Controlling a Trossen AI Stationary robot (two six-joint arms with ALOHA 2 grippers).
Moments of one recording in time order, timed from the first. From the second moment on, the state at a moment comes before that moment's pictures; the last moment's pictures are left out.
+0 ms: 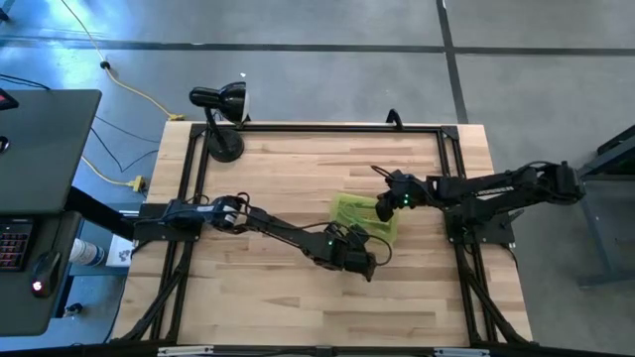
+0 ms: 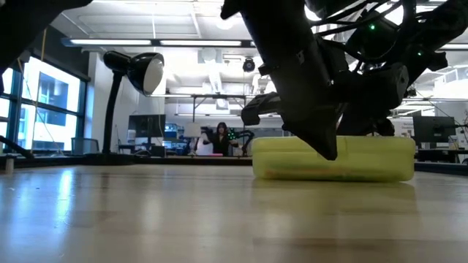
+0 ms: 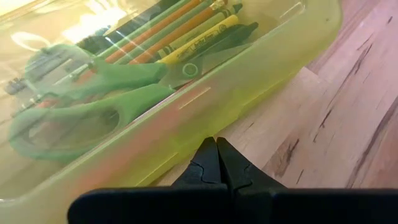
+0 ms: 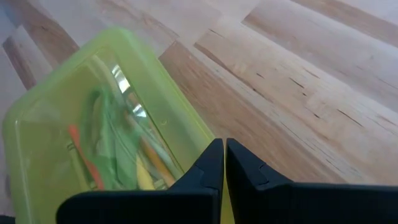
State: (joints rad) left arm -0.25 2.42 2.01 -0.63 -0.65 -0.85; right arm -0.13 1.17 0.41 -0.09 0.14 0.70
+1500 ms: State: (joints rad) left arm -0.34 2.15 2.01 -1.08 -0.72 -0.89; right arm -0.02 0.67 0.41 -0.20 0.20 0.44
